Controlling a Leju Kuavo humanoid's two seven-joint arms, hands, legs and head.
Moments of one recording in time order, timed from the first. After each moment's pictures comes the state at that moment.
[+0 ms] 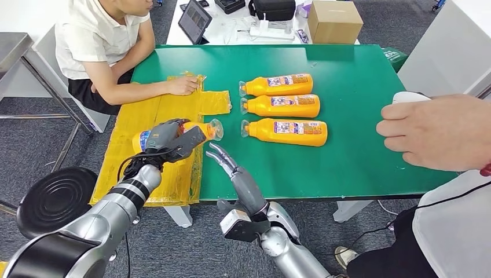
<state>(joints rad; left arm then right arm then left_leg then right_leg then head) -0.79 -0.12 -0.38 -0.44 -0.85 0.25 -0.13 -0.25 0.15 0.63 -1.15 0.51 -0.24 -0.66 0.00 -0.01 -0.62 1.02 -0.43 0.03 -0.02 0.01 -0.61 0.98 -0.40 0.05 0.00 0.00</state>
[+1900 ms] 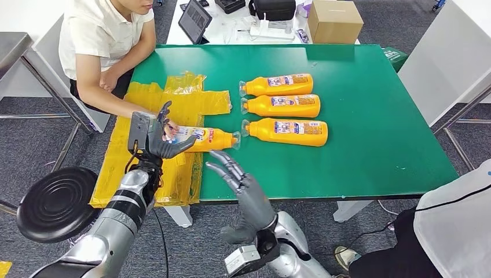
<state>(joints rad) -0.60 -0.17 -0.15 -0.75 -0.15 0.02 -0.34 -0.14 0.03 0.70 -1.42 0.58 -0.42 -0.65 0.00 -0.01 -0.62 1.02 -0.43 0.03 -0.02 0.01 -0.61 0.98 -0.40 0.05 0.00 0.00</state>
